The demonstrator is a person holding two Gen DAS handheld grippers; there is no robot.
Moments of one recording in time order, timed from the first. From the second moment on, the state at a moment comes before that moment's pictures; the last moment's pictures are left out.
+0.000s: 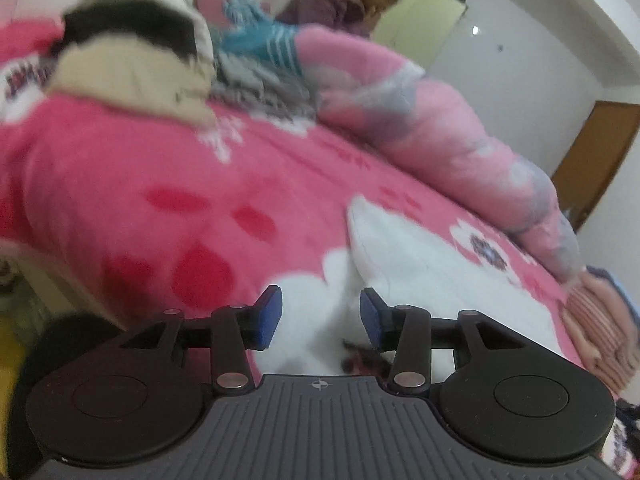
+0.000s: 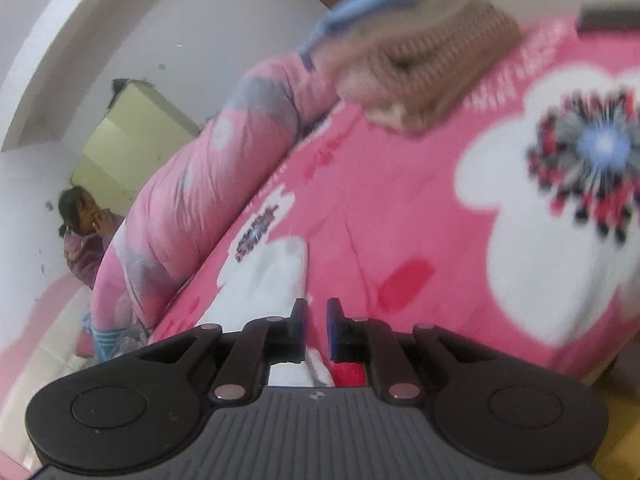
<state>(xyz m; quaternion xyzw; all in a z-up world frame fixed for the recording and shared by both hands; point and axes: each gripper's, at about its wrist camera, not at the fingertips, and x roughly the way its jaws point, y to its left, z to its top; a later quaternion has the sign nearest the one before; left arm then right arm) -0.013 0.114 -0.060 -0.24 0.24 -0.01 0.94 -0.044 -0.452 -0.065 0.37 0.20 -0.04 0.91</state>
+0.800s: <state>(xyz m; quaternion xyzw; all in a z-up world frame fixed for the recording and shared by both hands) 0.058 0.052 -0.084 -0.17 0.28 -0.08 0.94 0.033 -0.313 -0.056 0.03 0.28 0.00 0.96</state>
